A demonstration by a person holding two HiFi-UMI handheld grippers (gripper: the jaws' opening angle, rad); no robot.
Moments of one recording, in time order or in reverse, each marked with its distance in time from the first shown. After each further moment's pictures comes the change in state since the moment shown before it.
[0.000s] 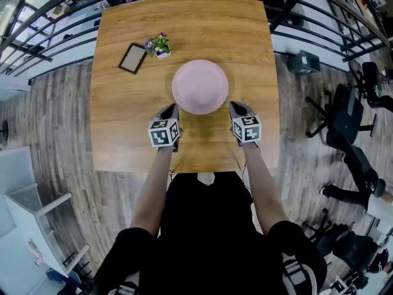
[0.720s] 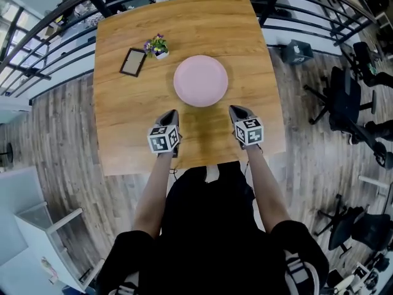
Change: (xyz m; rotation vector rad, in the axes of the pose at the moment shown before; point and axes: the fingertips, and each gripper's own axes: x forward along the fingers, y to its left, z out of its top) left arm -0.051 0.005 -0.020 0.064 0.010 -0.096; right arm -0.041 0.048 -0.033 0.045 -0.039 -0.016
